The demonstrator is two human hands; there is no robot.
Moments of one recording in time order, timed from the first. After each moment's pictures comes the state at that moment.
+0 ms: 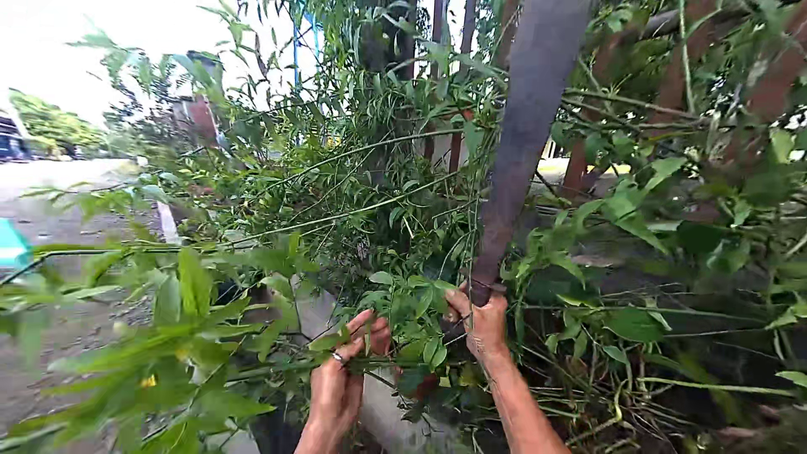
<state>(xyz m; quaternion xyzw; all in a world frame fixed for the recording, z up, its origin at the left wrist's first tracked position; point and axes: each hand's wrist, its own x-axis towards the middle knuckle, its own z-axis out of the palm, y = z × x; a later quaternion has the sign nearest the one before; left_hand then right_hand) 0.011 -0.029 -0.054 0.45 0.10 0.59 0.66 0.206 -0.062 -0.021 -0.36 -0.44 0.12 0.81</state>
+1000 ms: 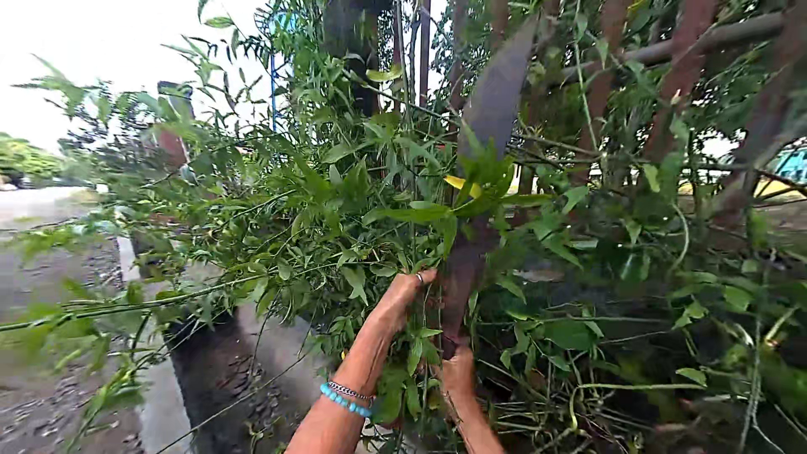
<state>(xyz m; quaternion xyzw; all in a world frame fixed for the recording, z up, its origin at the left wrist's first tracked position) 0.150 -0.025 0.071 0.64 0.19 0.37 0.65 0.209 -0.090 -0.064 -0.44 -0.40 0.03 0.80</state>
